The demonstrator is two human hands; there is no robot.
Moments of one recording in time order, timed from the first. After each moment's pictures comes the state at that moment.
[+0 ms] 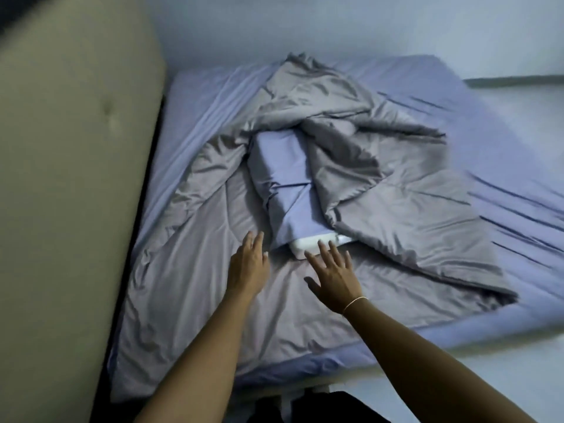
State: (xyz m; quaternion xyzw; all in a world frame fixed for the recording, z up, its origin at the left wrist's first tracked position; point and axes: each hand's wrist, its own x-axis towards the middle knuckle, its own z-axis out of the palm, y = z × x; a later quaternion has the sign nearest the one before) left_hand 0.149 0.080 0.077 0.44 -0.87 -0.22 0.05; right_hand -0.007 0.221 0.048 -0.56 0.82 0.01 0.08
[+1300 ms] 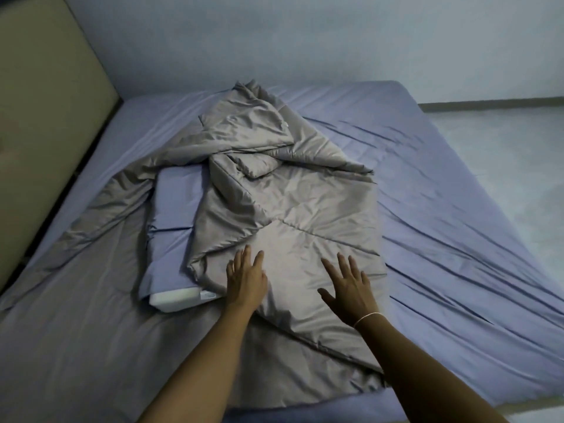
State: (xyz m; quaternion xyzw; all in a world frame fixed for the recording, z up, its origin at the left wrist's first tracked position) left_hand -0.297 0.228 0.065 0.48 -0.87 -0.13 0.05; right_hand -0.475 0.383 0.077 -0.51 0.85 -0.01 0.13
